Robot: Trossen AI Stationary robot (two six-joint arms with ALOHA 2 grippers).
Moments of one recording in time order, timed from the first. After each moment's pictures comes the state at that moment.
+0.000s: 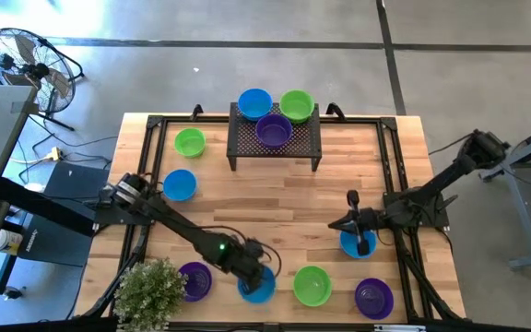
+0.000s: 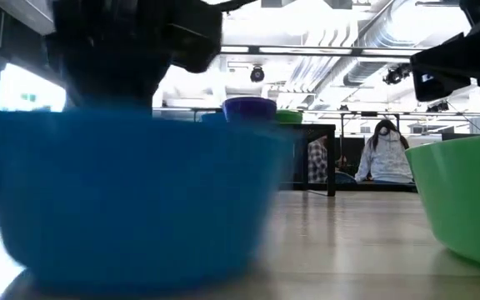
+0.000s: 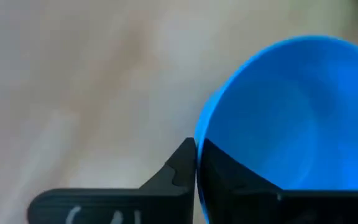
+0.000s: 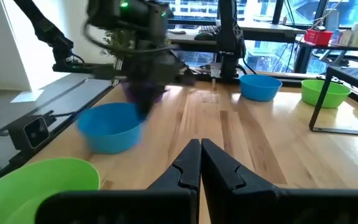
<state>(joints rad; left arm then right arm) -0.51 1.94 1.39 -0.65 -0.15 -1.04 0.60 0.94 0.06 0.78 0.47 0.04</state>
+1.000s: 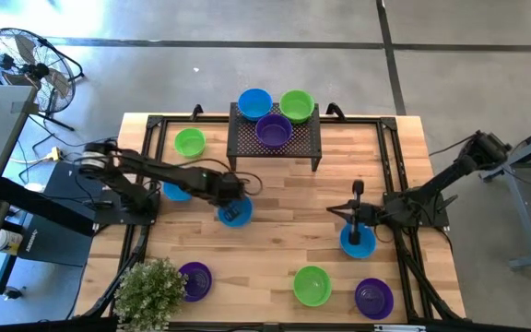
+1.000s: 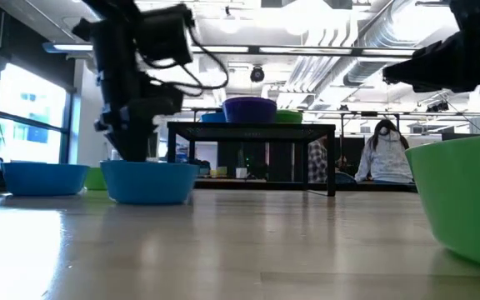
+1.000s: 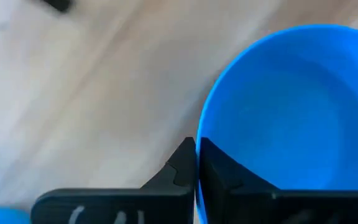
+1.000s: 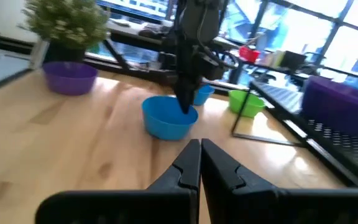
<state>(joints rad) -0.01 1.60 0.93 -0.66 -0.22 -0.68 0.54 0.93 0.06 0.80 0.68 -0.17</state>
